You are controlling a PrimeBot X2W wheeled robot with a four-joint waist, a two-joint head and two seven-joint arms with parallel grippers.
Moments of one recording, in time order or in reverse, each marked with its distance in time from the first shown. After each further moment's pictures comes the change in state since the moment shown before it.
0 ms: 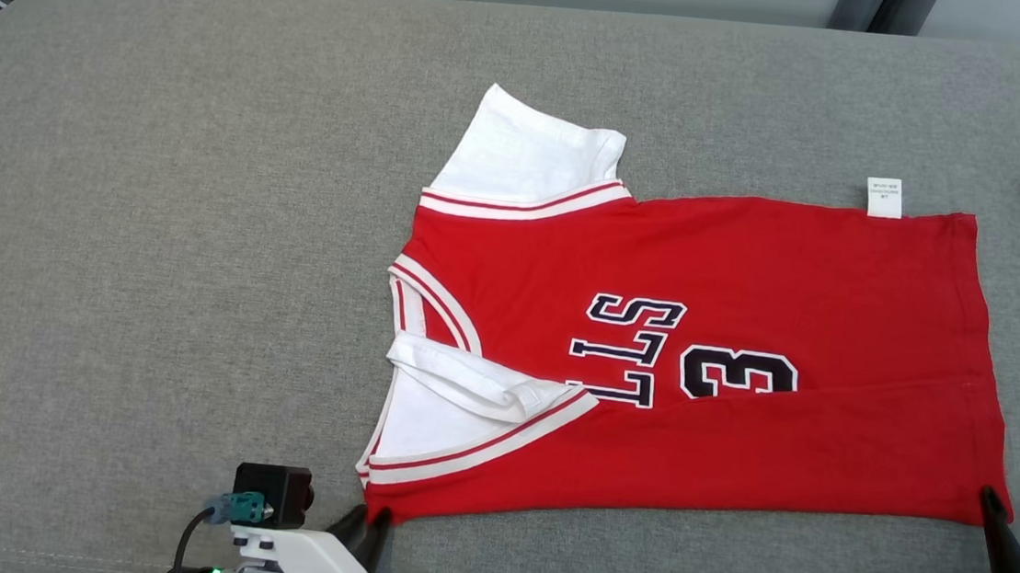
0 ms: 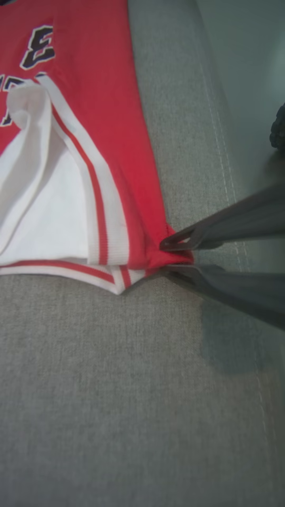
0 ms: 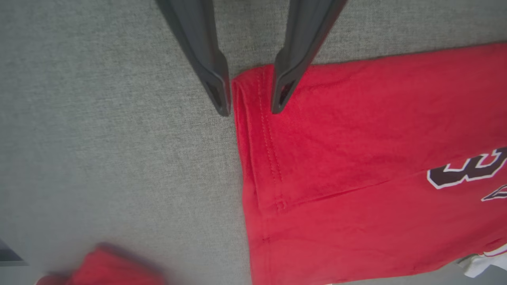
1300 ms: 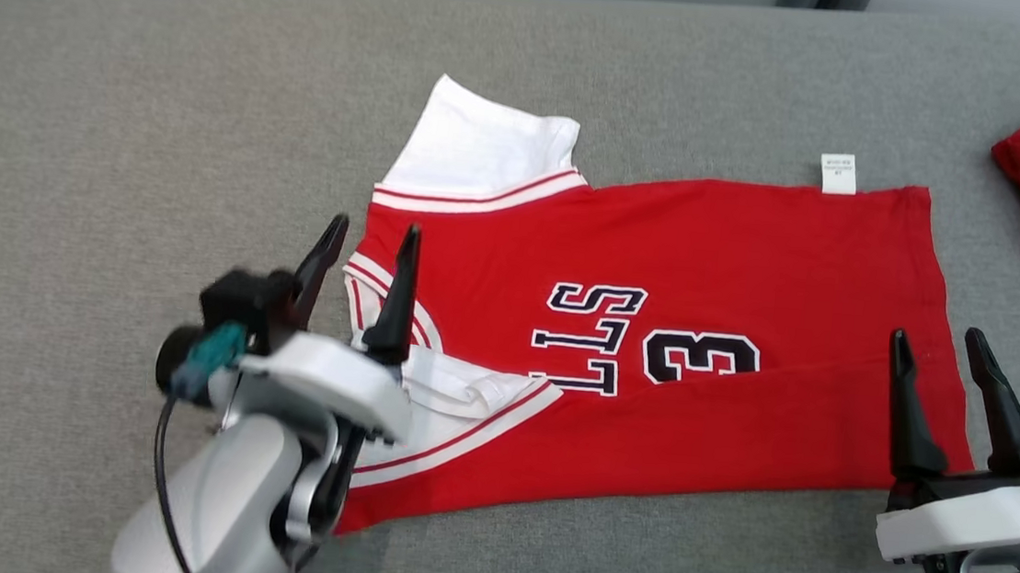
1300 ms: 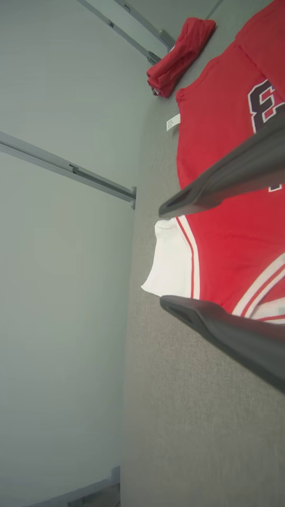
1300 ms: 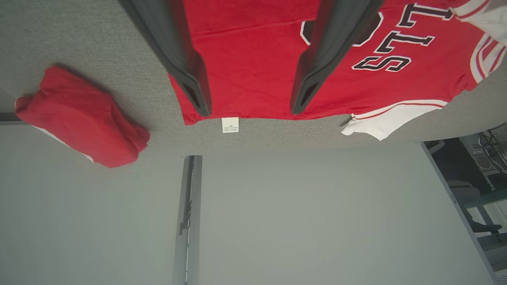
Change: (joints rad) left arm -0.269 -0.142 0.146 0.105 0.196 -0.071 -0.412; right arm -0.063 0.199 -0.030 -0.291 -0.249 0.000 -0.202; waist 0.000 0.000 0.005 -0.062
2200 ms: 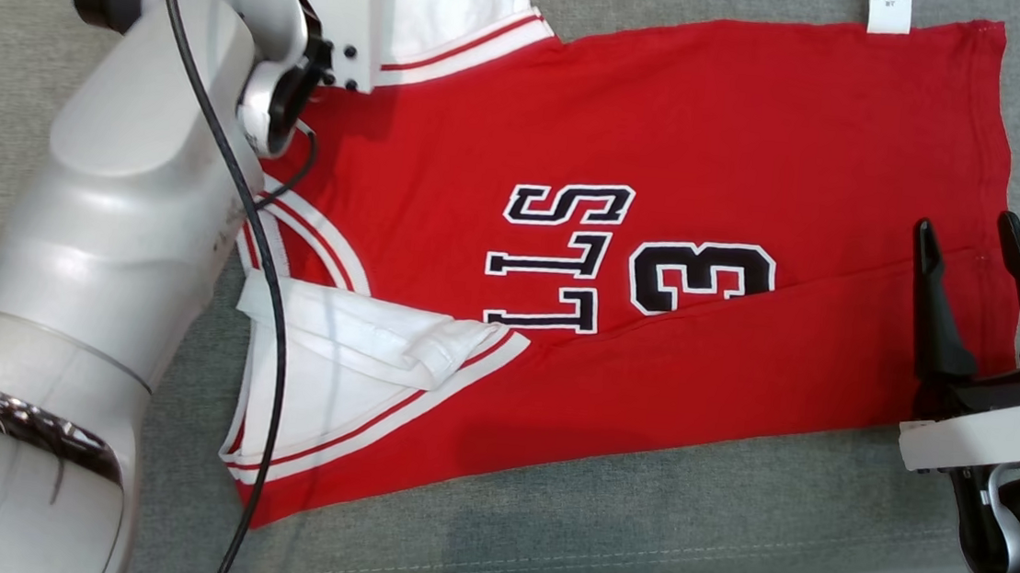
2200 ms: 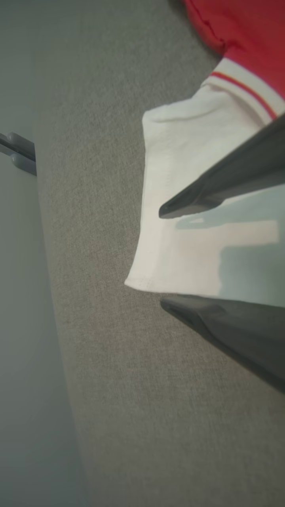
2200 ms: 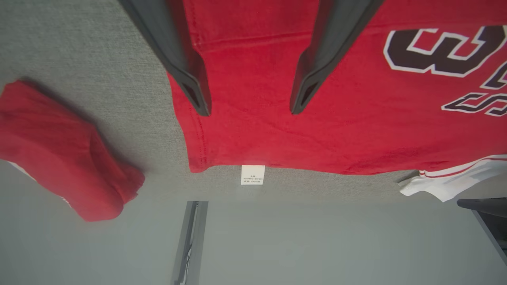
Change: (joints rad) left arm -0.821 -0.082 -0.058 0.706 0.018 -0.167 0.454; right arm -0.158 -0.064 0.047 -0.034 0.012 0.000 -0.001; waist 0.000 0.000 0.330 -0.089
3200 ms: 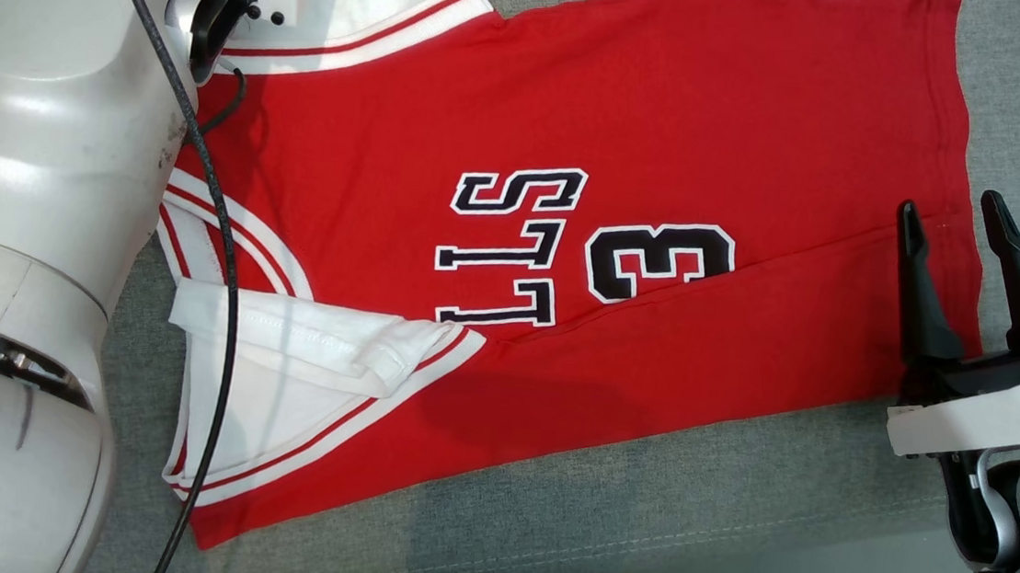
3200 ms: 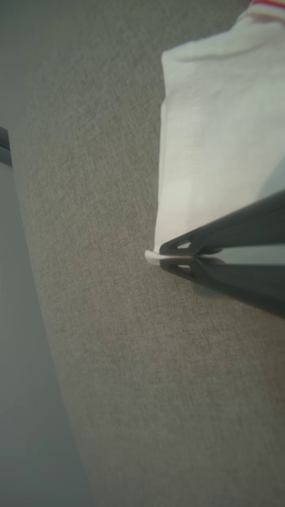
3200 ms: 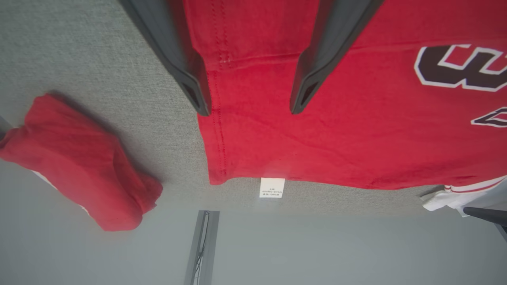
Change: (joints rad) left arm -0.198 -0.007 -0.042 0.296 0.013 -0.099 0.010; right arm -0.041 0.000 0.036 0.008 0.002 0.000 0.000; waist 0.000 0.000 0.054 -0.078
